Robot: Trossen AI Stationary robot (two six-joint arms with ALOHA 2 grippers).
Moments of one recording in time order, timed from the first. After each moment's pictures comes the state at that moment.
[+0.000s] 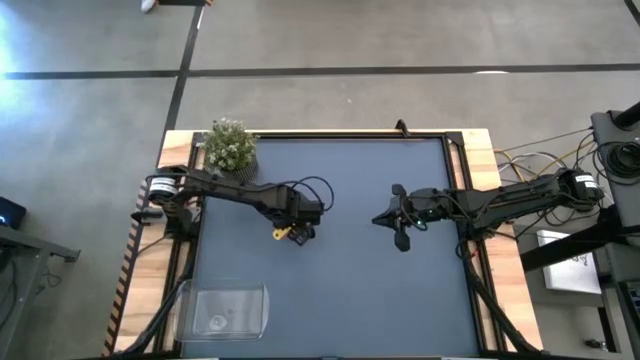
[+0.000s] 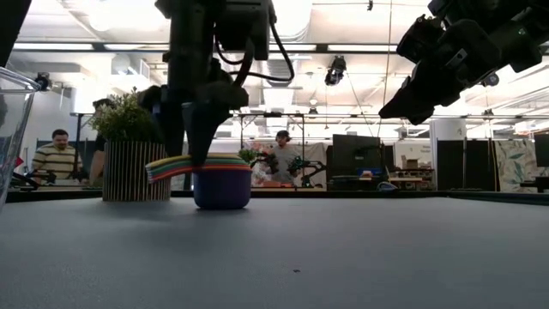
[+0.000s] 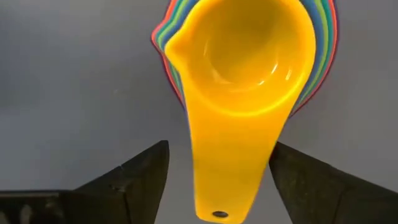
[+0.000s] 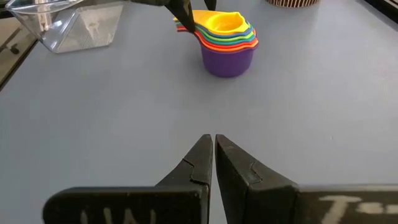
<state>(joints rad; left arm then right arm) -0.03 1.85 1.36 -1.09 -0.12 -0.90 0.01 1.01 0.41 0.12 -0.02 0.13</state>
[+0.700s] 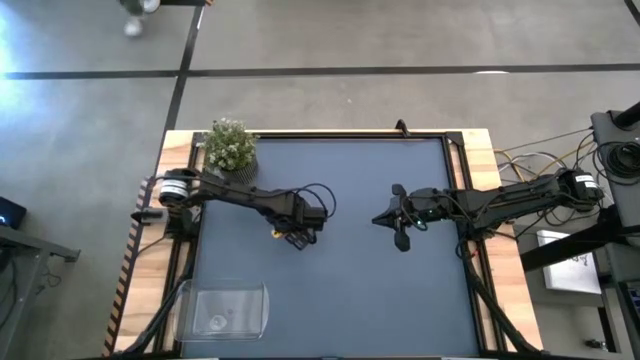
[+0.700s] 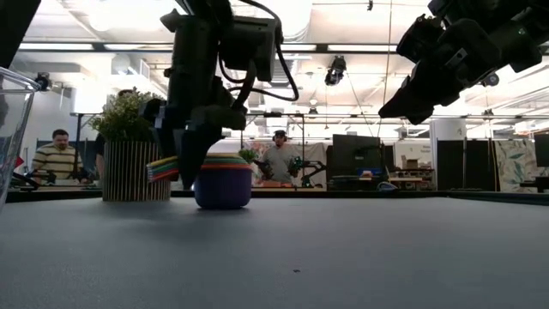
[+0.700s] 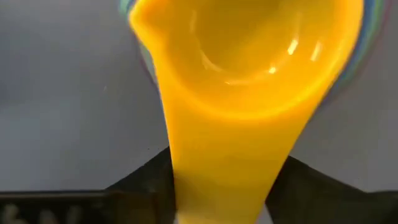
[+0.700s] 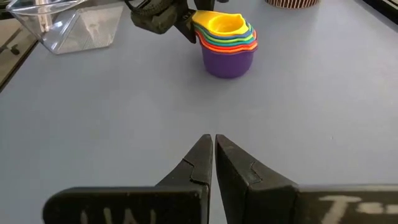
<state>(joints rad) -0.04 1.93 1.36 -1.09 -0.12 -0.87 0.01 1.01 0.41 0.12 -0.02 0.13</state>
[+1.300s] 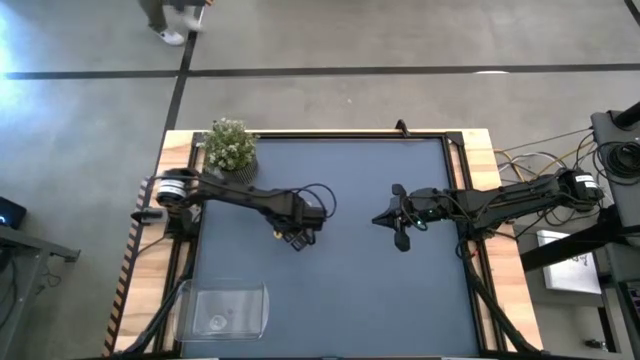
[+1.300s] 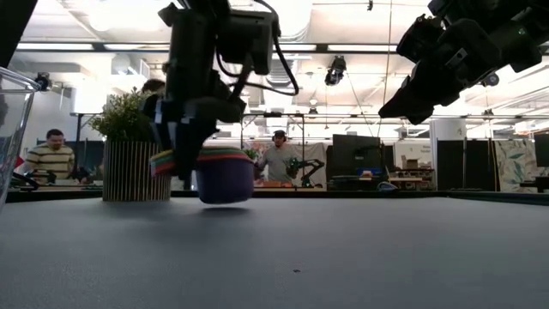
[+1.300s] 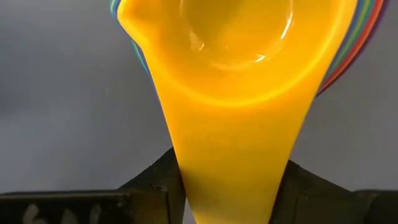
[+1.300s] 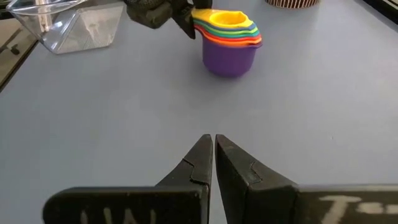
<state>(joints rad) -0.04 1.91 1.36 -1.10 -0.12 -0.82 0.01 1.01 0.41 0.12 -0.02 0.13</state>
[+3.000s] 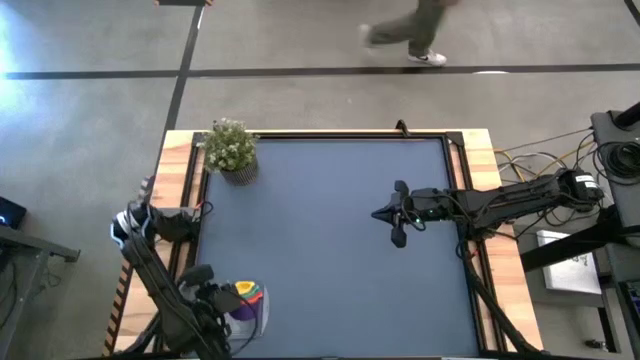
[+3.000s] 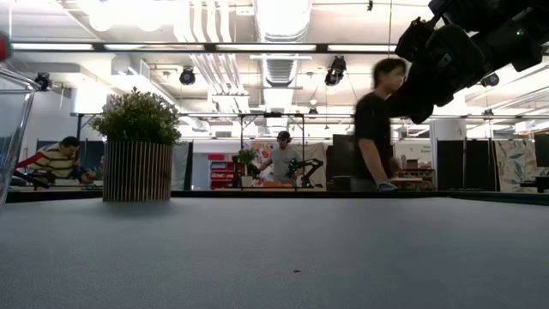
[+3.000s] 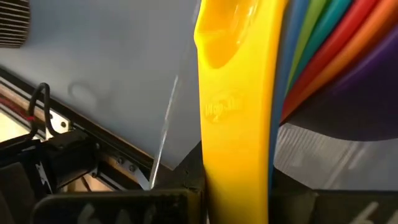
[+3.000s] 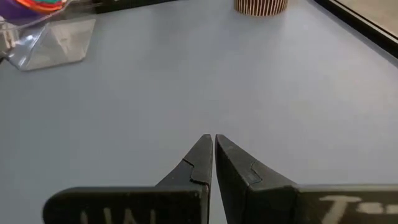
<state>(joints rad) -1.00 1.84 1.51 -1.57 -0.17 -1.36 0.01 1.01 0.41 0.14 0.08 0.16</state>
